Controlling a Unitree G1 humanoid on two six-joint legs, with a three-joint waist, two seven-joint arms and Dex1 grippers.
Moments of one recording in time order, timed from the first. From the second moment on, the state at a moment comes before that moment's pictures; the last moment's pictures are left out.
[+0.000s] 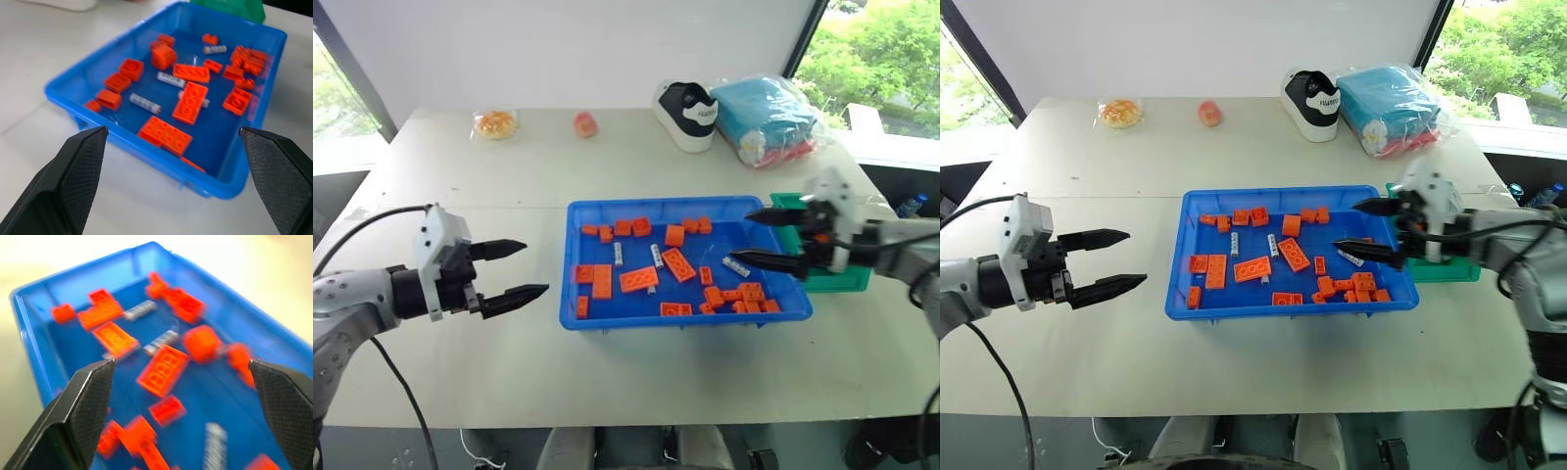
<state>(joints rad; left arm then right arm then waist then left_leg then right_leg) -0.03 0.95 0.37 -0.51 -0.82 0.73 -0.93 -0.47 -0.92 -0.04 -0.25 0.59 0.81 1.01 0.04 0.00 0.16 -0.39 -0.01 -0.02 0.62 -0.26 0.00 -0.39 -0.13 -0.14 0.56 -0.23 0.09</state>
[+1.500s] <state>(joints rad) -0.12 0.94 0.38 -0.51 -0.88 0.76 -0.85 -0.86 -0.18 0.32 0.34 0.23 0.96 0.63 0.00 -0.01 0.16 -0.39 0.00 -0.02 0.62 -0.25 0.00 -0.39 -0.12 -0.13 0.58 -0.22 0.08</state>
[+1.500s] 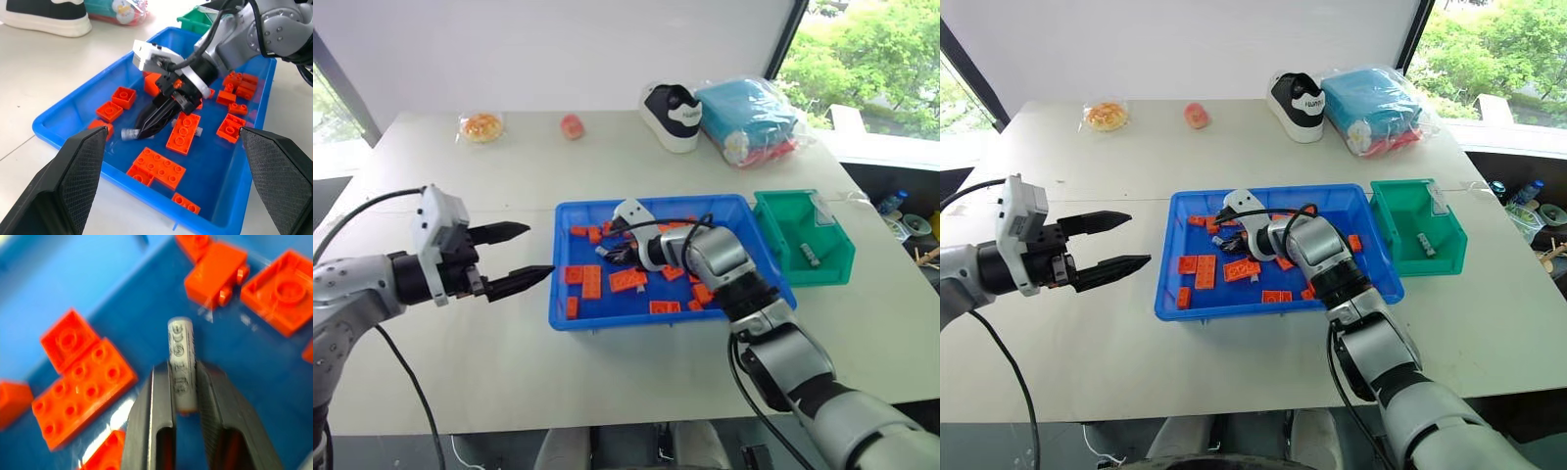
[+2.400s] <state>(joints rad) -0.27 0.88 0.21 -0.44 -0.84 0.75 -0.90 -0.61 -0.89 -0.23 -0.02 0.33 1.18 0.63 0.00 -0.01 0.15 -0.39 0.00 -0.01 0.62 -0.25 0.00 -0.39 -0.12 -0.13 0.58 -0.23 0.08</state>
